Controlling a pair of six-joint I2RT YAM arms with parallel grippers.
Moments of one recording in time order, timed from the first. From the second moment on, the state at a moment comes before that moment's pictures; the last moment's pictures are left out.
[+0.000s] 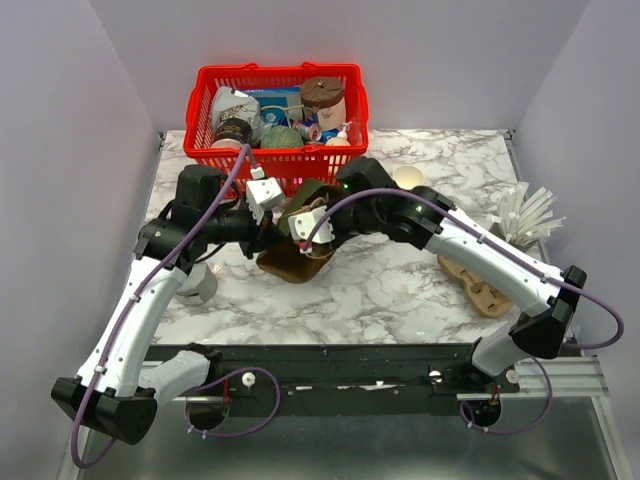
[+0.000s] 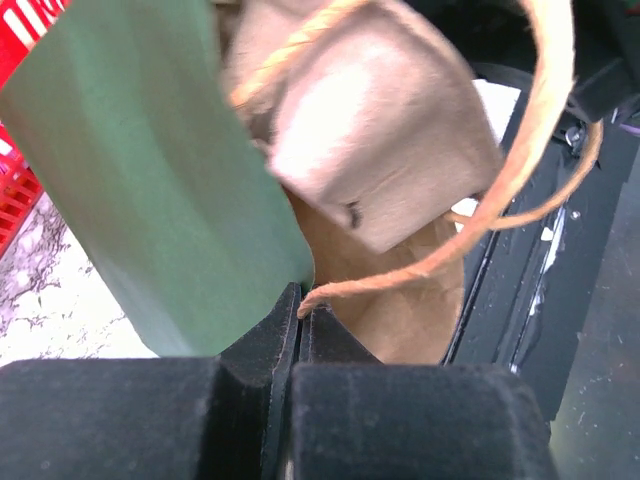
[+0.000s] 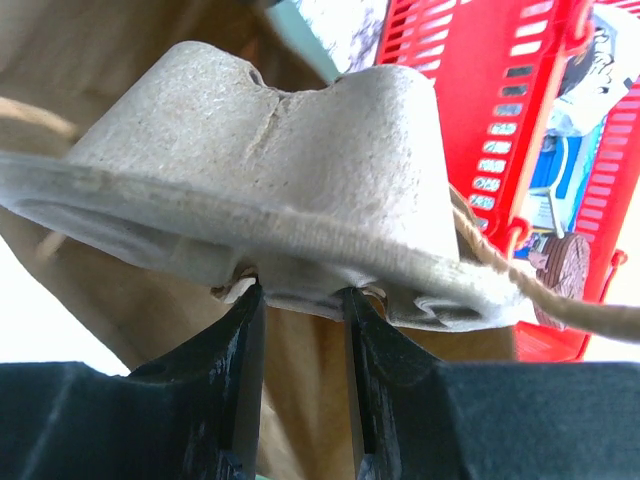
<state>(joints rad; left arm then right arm) -0.33 1.05 1.23 -0.84 0.76 0.37 0.94 1.54 1.64 -0.81 -0.10 -1.12</state>
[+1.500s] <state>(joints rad) -0.26 0.93 1.45 -0.97 0.67 0.43 0.86 1.69 1.85 -0.97 -0.48 -0.84</state>
